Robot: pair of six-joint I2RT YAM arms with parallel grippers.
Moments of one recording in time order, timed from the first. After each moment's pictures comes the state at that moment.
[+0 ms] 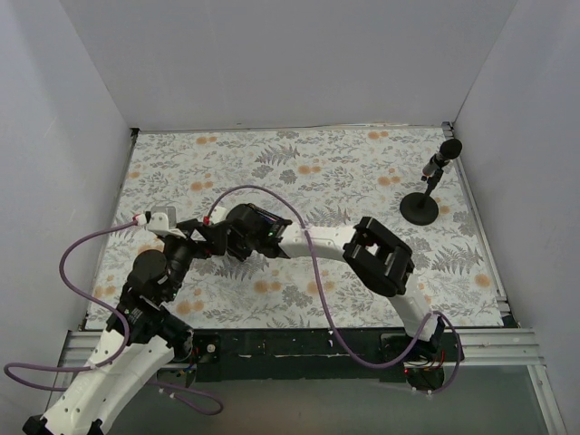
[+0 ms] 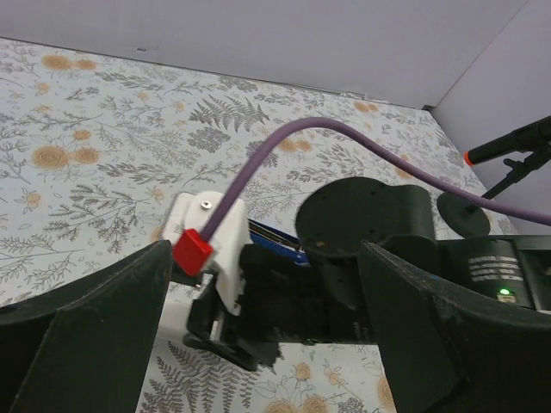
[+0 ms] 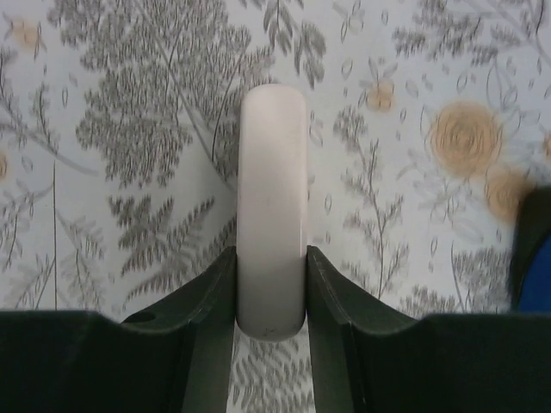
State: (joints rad) left arm -0.55 0.35 0.53 -0.19 -0.27 -0.38; right arm 1.12 2.08 1.45 -0.10 -0.04 -0.09
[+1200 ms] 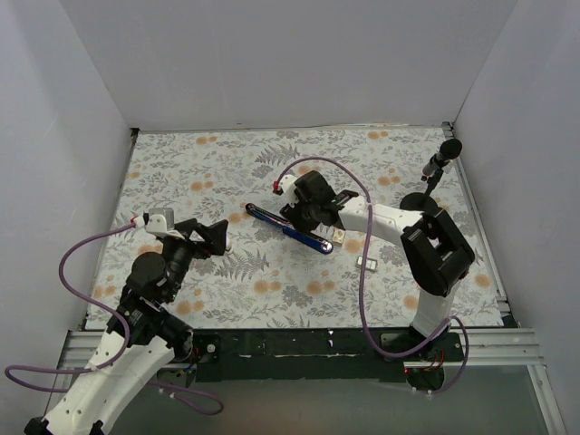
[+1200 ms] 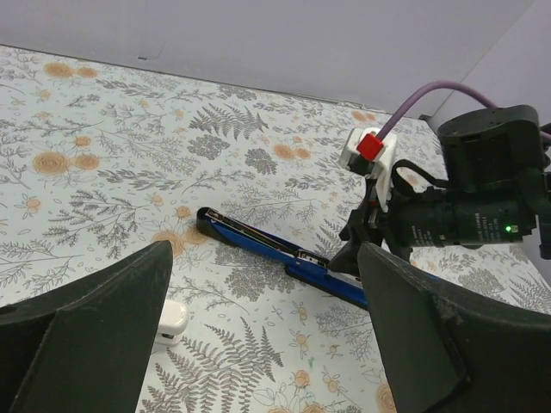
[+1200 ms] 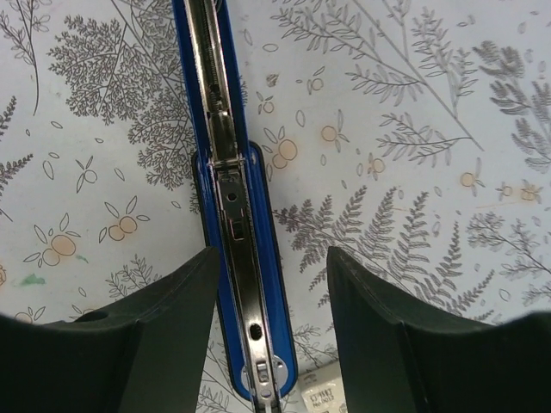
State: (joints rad) left arm -0.54 0.32 0.50 -0.16 -0.28 -0.38; right arm 0.77 1.80 1.24 -0.30 -0.03 -0.20
